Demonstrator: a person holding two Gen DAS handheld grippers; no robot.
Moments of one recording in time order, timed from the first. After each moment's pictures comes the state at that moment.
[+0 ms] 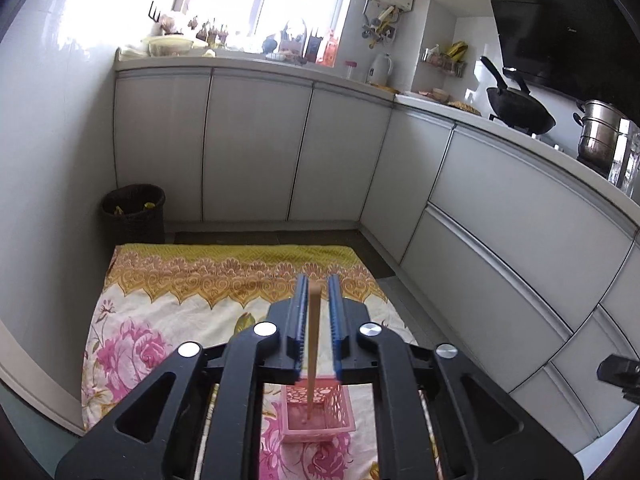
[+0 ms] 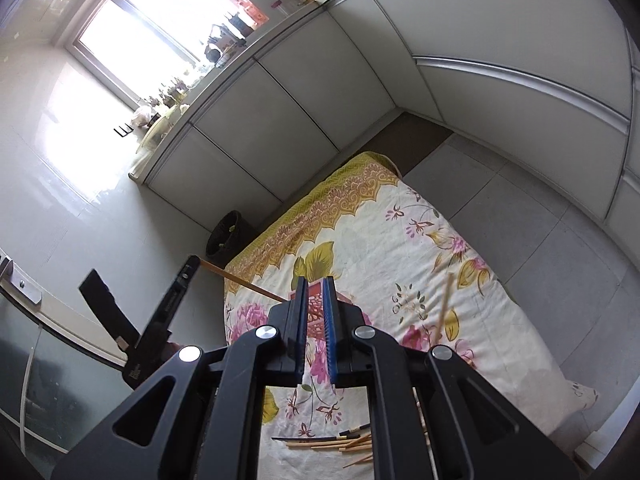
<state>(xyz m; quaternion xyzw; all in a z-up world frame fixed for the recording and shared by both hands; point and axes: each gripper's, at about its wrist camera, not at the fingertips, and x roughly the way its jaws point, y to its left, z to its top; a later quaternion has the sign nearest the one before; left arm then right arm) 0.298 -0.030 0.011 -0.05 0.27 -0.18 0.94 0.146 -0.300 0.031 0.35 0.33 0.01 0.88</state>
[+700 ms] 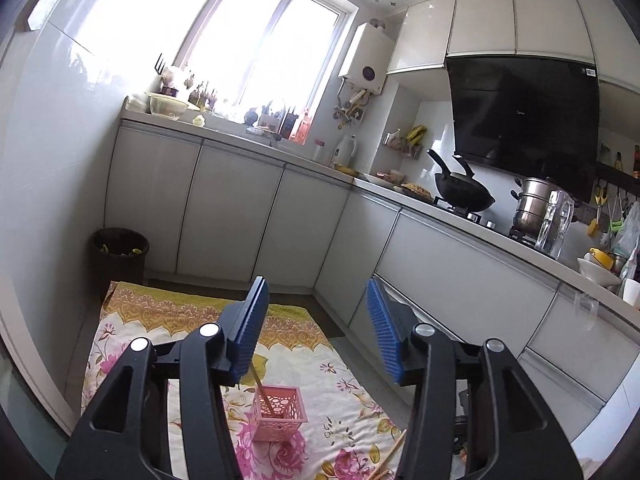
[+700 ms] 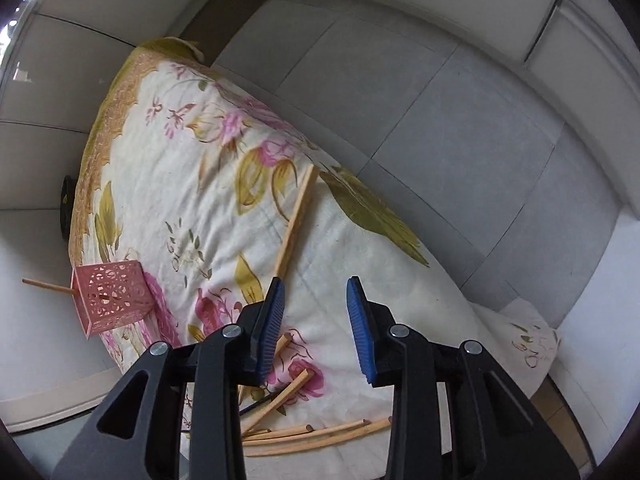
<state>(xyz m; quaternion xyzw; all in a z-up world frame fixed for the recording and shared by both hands) 0.181 0.035 0.084 -0.13 0.14 -0.24 0.95 0.200 -0.402 -0.200 0.41 0.59 -0.15 0.68</state>
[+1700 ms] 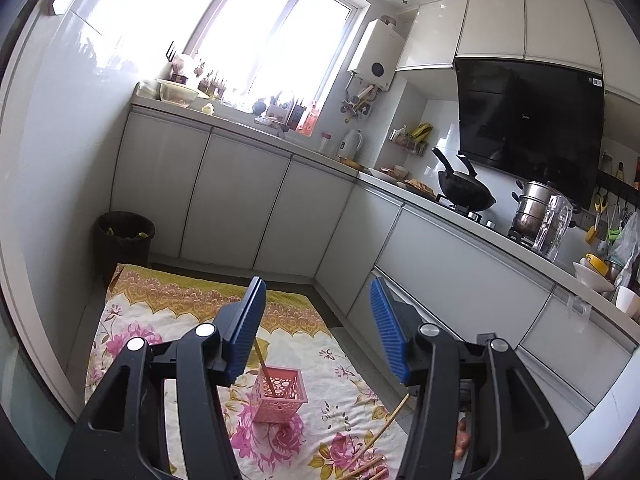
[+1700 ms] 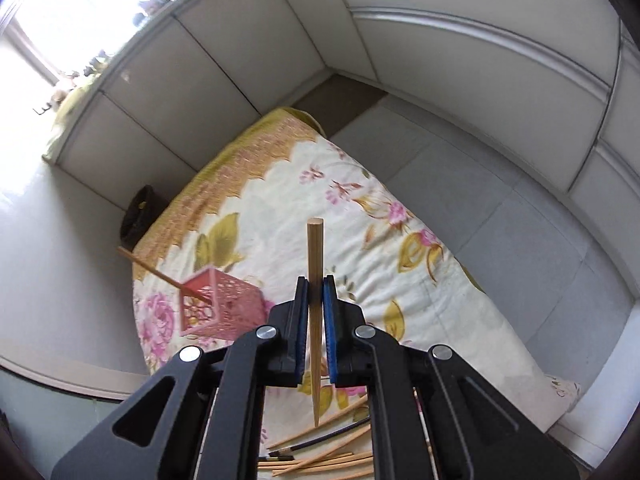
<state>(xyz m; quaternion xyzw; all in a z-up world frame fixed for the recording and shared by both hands) 0.165 0.059 0.080 -0.15 0.15 -0.24 0.95 0.200 -0.297 -0.049 0.31 0.42 -0.09 0.85</state>
